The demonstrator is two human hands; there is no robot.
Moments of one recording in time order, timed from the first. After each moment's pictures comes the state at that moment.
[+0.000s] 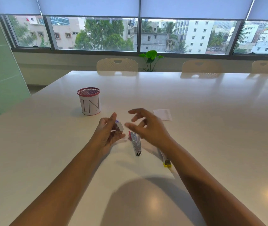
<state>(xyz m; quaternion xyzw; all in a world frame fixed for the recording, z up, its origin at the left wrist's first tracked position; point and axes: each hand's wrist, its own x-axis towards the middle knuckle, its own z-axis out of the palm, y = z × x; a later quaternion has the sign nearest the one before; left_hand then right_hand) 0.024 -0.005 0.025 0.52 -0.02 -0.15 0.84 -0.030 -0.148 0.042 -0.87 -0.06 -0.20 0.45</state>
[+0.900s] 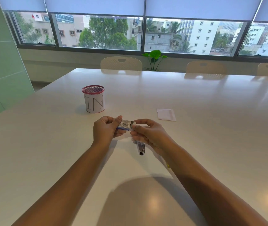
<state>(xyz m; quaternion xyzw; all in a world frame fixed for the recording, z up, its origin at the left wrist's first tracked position) 0.030 -0.004 0.019 0.71 -0.02 0.04 0.70 -0.025 -0.135 0.032 -0.63 0.11 -0.02 0.77</state>
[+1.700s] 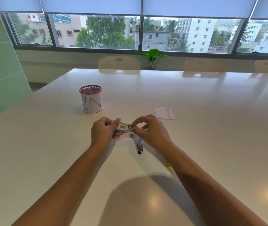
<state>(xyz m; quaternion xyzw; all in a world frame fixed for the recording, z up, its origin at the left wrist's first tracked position) 0.033 -0.002 0.011 0.78 -0.04 0.06 0.62 -0.024 -0.145 0.028 -0.92 0.05 -0.17 0.36</state>
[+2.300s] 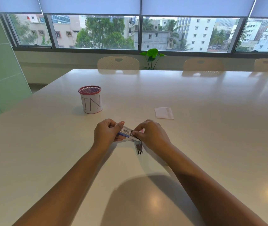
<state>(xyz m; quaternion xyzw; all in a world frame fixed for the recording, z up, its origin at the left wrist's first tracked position) 0.037 -0.005 0.004 0.78 -0.10 0.03 0.62 -0.022 -0.144 0.024 -0.95 0.06 -0.13 0.28</state>
